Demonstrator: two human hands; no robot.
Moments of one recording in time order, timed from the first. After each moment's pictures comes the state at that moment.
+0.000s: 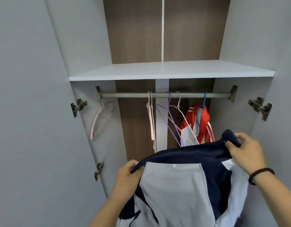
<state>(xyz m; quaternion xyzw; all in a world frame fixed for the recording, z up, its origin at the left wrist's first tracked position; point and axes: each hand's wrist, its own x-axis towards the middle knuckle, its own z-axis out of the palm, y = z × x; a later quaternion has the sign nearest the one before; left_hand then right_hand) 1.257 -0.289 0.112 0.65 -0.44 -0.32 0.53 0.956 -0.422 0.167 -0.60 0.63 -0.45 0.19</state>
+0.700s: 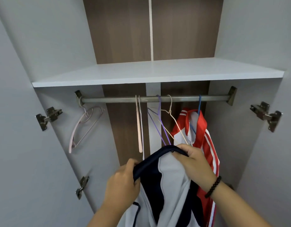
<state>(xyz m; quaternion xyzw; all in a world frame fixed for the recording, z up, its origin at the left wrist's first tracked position) 1.246 -0.374 0.106 0.70 -0.63 0.03 0.32 1.047 -0.465 0.149 -0.69 0.36 -0.44 0.45</state>
